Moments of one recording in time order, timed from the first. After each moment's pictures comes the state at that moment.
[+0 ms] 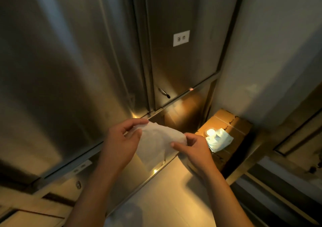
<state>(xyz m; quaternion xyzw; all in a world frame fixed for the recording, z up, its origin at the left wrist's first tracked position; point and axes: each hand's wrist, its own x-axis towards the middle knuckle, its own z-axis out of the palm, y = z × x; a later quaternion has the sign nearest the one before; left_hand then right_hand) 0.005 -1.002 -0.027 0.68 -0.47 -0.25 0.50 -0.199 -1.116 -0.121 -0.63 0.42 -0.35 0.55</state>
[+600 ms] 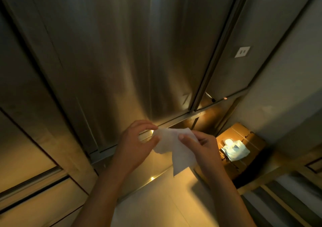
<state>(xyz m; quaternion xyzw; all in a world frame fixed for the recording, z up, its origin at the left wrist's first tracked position) 0.173 -0.868 -0.065 0.70 -0.46 -0.20 0.51 -0.026 -0.958 -0.053 -0.65 0.37 -0.36 0.56</state>
